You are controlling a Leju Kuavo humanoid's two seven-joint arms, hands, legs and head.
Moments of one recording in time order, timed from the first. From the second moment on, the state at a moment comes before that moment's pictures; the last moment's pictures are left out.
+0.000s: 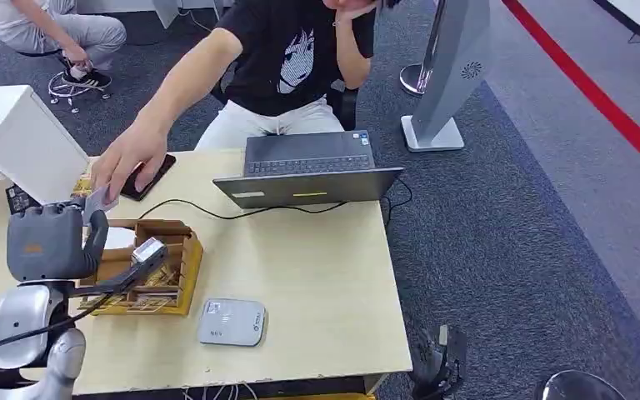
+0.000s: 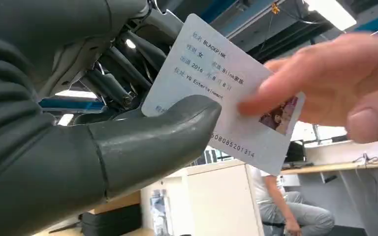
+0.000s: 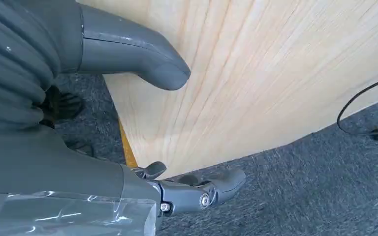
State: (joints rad) left arm -0.22 0.12 -0.23 -1.65 -1.54 0.04 0.11; right arm -0.21 0.19 -0.66 -0.40 0.26 0.12 -0.54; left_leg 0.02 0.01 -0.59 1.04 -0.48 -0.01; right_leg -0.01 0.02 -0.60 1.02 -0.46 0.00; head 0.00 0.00
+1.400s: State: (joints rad) left arm 0.14 0.19 -0.08 -1.92 -1.47 0.09 -0.10; right arm -0.19 0.20 -0.67 -0.39 0.20 0.12 -0.57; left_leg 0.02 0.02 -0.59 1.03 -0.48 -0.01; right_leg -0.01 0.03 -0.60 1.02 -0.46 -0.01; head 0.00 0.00
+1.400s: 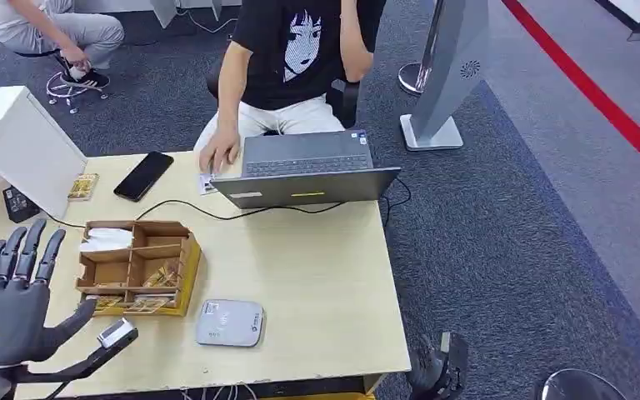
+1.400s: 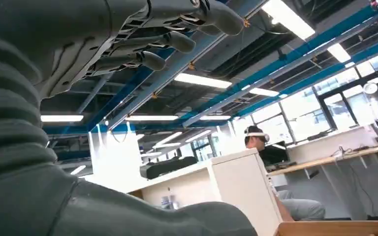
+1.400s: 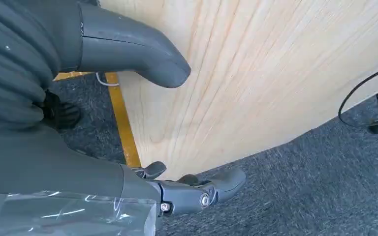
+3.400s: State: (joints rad) left arm -0.02 0.40 -0.48 -1.45 -1.54 0.06 0.13; right arm -0.21 0.19 -0.67 -0.38 0.23 0.13 -0.56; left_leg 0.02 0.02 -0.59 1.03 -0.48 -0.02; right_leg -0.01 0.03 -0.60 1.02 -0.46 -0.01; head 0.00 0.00
